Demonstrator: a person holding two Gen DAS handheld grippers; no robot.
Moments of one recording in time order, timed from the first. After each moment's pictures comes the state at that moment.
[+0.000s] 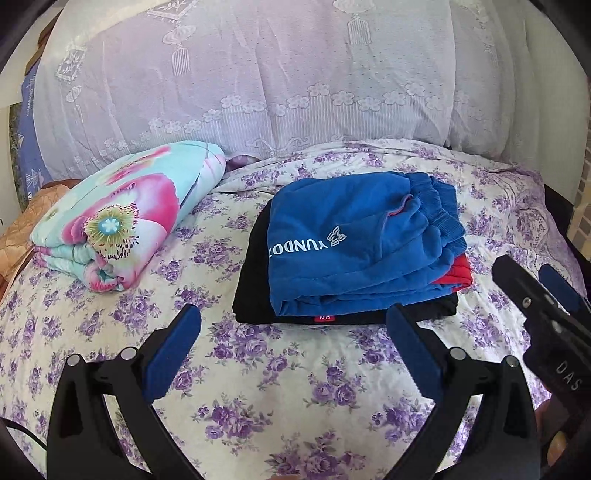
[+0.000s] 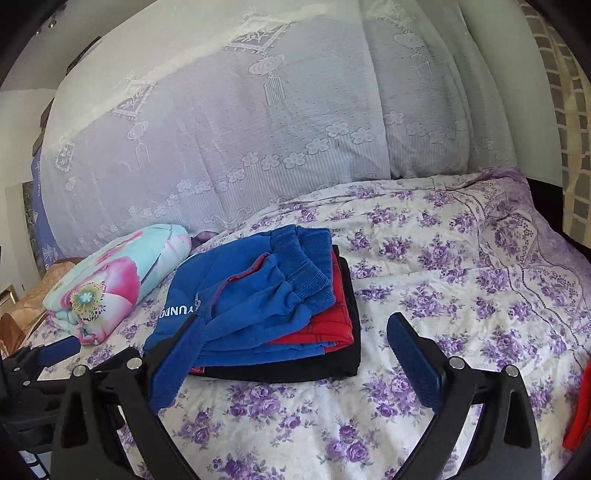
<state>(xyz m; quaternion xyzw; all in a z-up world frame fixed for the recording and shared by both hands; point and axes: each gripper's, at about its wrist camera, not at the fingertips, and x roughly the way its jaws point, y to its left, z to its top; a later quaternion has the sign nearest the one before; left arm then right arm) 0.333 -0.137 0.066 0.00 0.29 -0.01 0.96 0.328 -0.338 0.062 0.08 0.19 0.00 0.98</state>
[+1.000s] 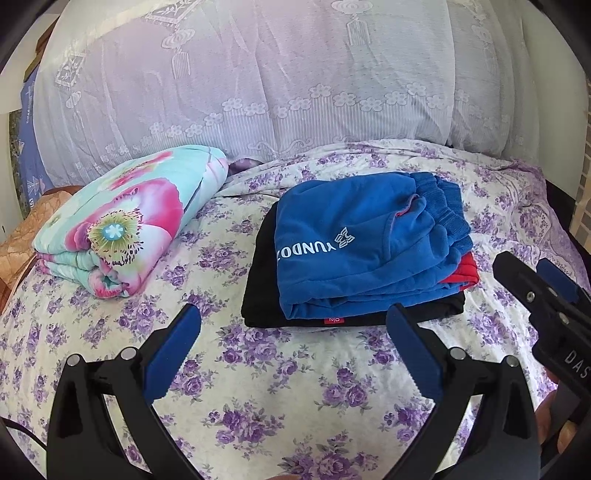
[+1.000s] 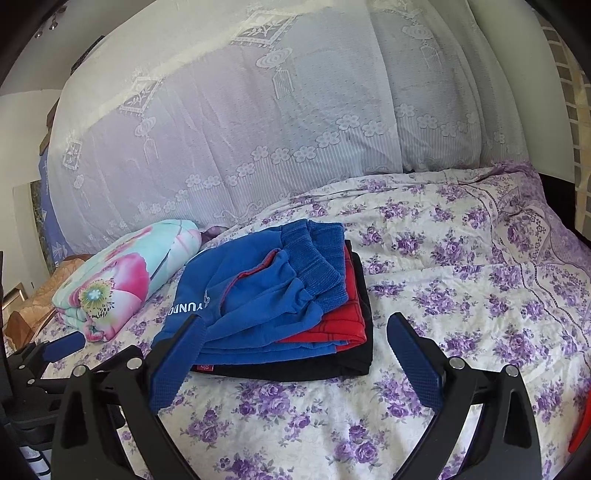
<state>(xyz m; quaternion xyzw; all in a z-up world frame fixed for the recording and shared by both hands) 0.332 -0.134 0.064 0.01 0.29 -0.01 0.96 0.335 -0.337 0.062 0.09 0.19 0.02 0.98</state>
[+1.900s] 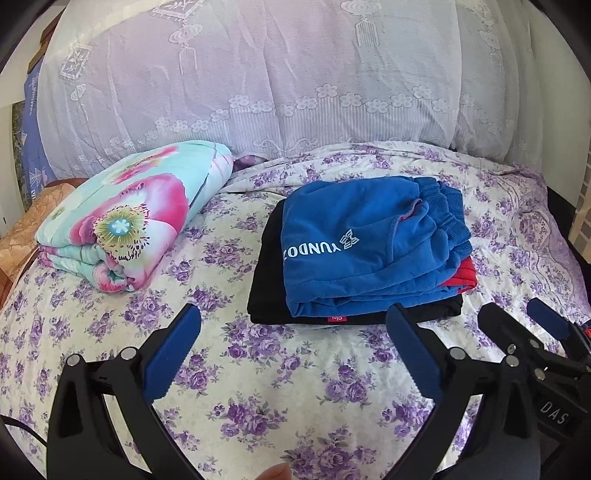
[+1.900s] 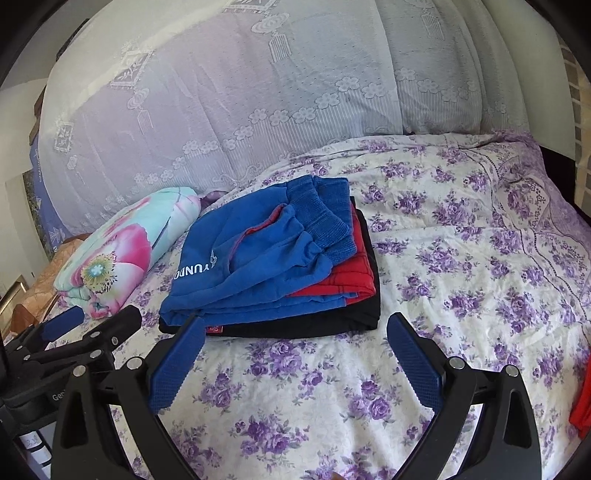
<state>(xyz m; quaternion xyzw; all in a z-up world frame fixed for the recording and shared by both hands) 0.328 -0.124 0.073 0.00 0.29 0.00 0.96 0.332 -0.324 0.055 0.09 0.27 0.02 0.96</state>
